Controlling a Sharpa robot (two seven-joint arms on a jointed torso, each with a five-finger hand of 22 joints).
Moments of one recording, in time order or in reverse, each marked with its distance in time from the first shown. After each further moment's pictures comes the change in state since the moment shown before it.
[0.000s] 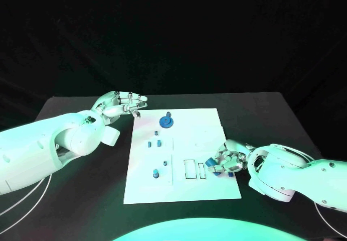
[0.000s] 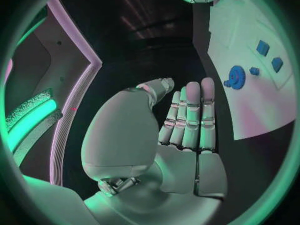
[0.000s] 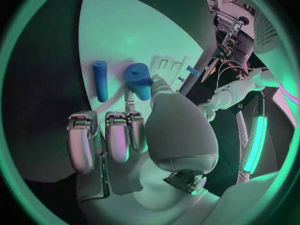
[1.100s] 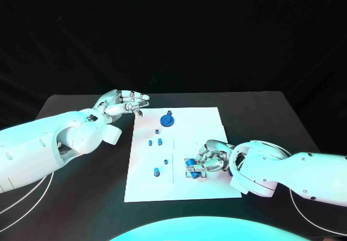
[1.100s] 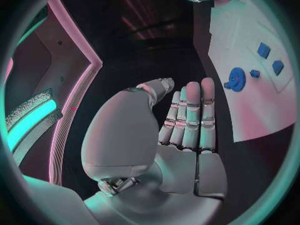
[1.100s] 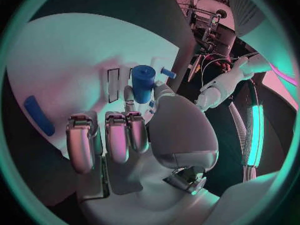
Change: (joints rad) left arm 0.000 0.003 0.000 0.004 0.000 0.004 -0.002; left_hand 0.000 0.000 0.000 0.000 0.000 -0.004 0.004 0.000 0.000 0.000 0.000 0.004 0.000 0.000 0.000 0.000 -0.001 0.000 0.000 0.000 0.000 0.000; right arm 0.038 0.135 0.001 0.001 0.161 0.048 0.015; right_hand -0.108 0.015 0.053 0.006 -0.004 0.017 0.018 0.004 0.008 0.000 0.001 -0.012 0.000 0.000 0.000 0.004 0.001 0.000 0.000 0.000 0.000 0.000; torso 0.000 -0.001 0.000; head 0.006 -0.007
